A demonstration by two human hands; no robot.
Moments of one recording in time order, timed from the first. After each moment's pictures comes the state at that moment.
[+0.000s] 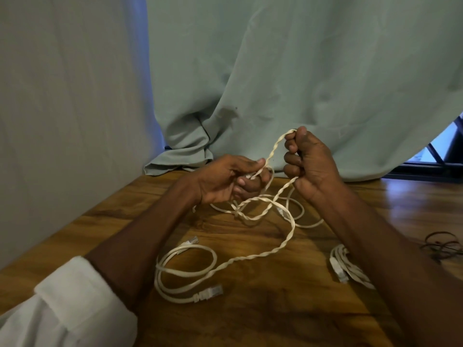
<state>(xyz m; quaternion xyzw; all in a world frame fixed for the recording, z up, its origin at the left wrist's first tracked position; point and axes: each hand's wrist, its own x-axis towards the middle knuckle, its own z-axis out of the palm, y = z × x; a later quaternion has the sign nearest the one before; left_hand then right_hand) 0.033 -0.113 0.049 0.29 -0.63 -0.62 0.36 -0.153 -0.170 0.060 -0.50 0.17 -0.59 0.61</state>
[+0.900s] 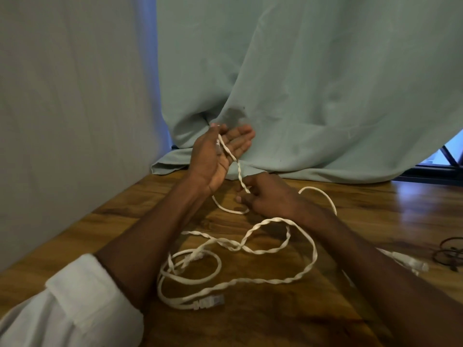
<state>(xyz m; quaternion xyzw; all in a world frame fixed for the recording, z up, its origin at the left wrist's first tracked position) 0.047 -0.134 0.053 0.17 -0.41 -0.48 0.76 -0.110 -0.133 0.032 -0.89 0.36 -0.21 0.15</state>
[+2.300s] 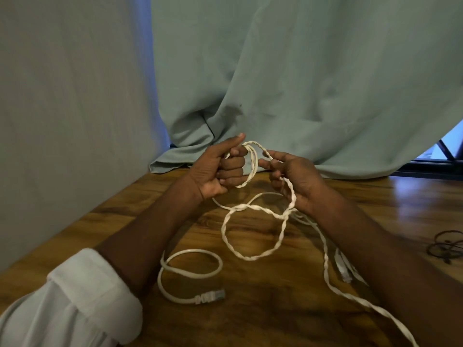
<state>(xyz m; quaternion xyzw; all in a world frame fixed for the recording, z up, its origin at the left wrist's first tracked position) 0.051 -0.121 0.045 0.24 -0.50 -0.66 0.51 -0.132 -0.173 0.035 -0.51 0.29 -0.48 0.66</state>
